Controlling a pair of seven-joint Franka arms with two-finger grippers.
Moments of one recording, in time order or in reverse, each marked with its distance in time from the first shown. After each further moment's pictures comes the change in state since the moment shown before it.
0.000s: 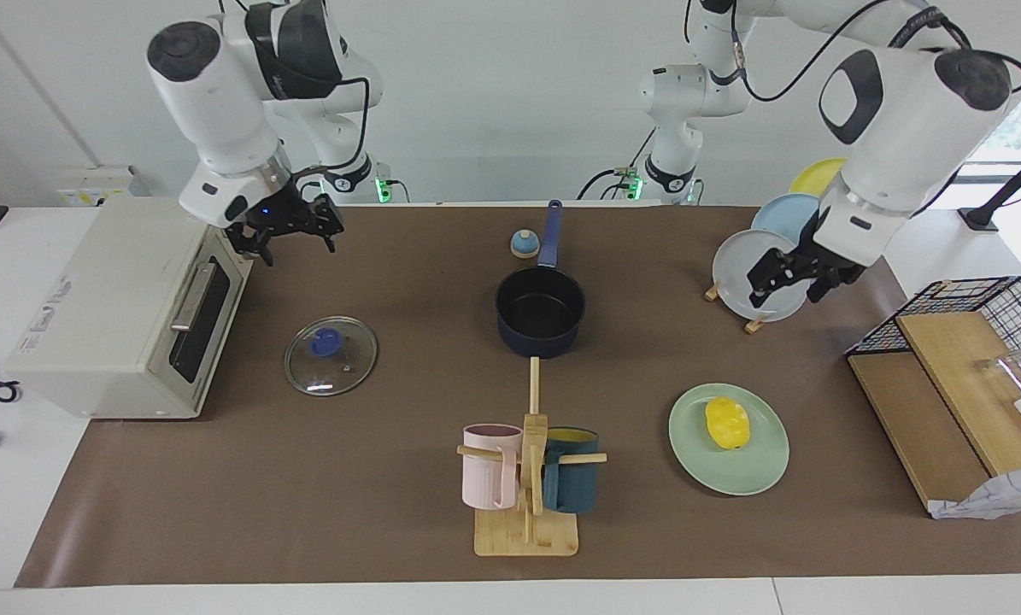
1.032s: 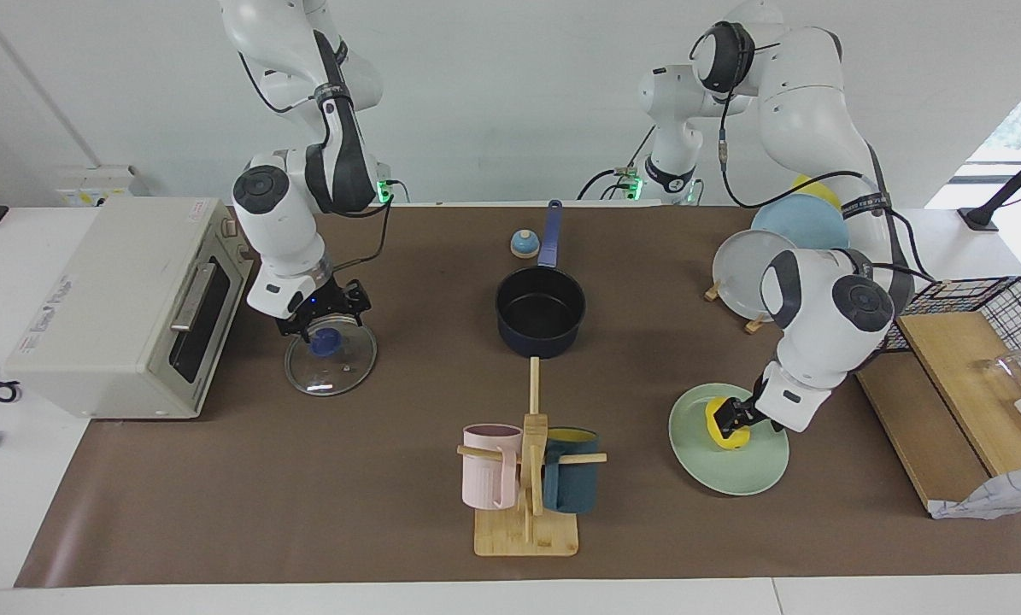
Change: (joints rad) left arm -0.013 0.198 -0.011 -0.088 0.087 0.305 0.000; right arm -0.051 0.083 -0.009 -0.197 -0.011 0.409 -0.104
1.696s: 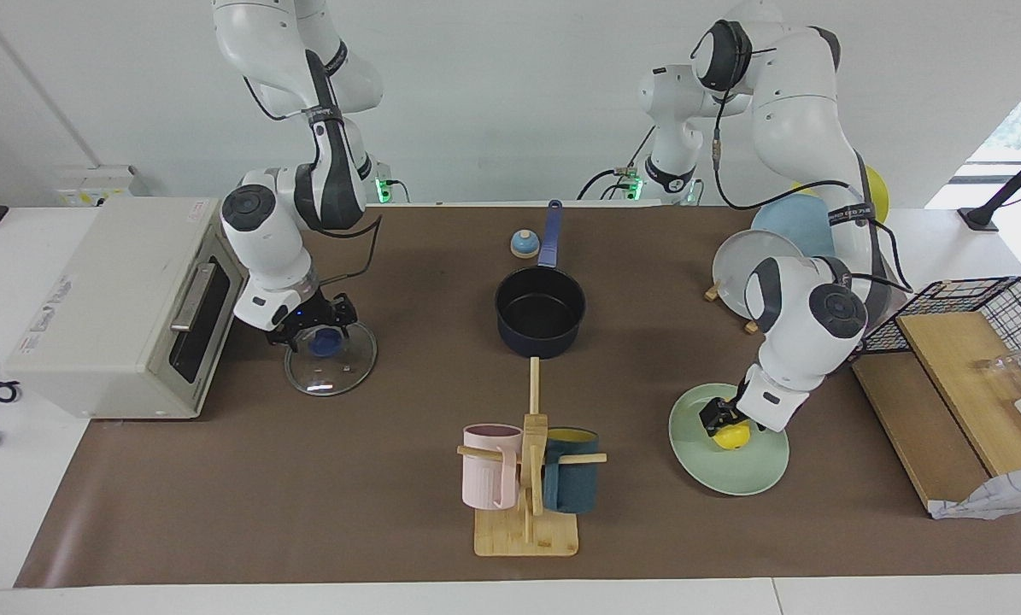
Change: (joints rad) left arm -0.004 -0.006 0.000 -0.047 0.001 0.039 0.001; right arm -0.033 0.039 0.000 -0.045 0.000 0.050 0.021
